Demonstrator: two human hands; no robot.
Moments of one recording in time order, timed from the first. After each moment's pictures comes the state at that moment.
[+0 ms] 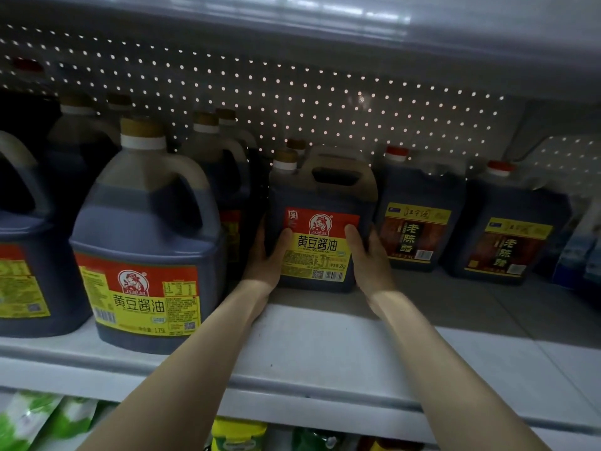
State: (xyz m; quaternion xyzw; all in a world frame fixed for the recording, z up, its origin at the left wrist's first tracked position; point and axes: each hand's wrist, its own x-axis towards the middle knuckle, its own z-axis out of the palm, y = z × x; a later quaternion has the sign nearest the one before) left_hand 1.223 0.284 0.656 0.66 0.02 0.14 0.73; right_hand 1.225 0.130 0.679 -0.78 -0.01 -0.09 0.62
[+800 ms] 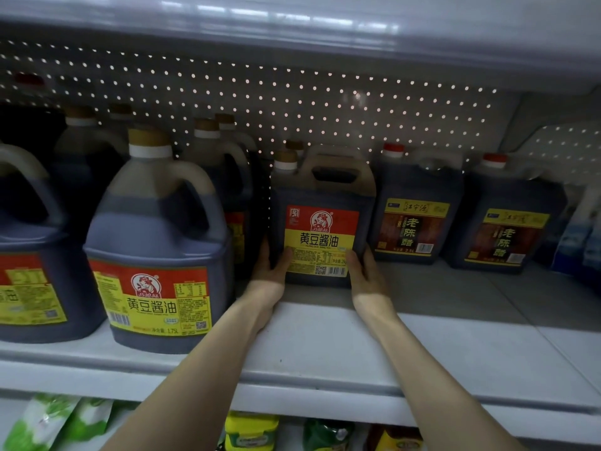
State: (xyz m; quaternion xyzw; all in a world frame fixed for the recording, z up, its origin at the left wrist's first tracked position) left_hand 1.207 0.285 0.642 0.66 0.05 0.08 0.75; right_hand 1.199 0.131 0.651 -0.81 0.03 -0.09 0.58
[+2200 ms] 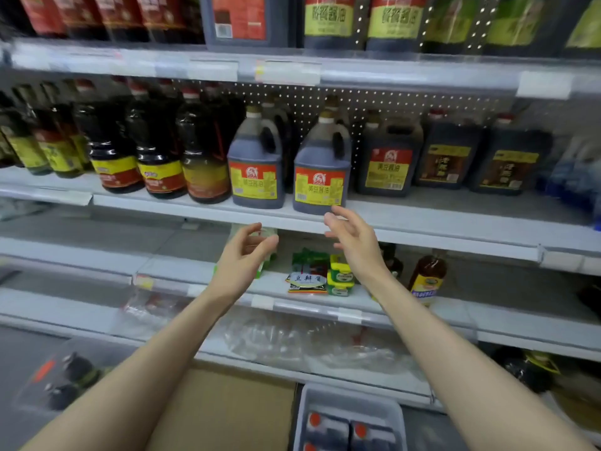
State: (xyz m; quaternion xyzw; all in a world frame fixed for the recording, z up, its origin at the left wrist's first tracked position) left_hand 0.800 0.472 0.730 0.77 0.05 0.13 0.62; right_hand 0.855 0.286 0.741 -0.75 -0.11 -0.04 0.66
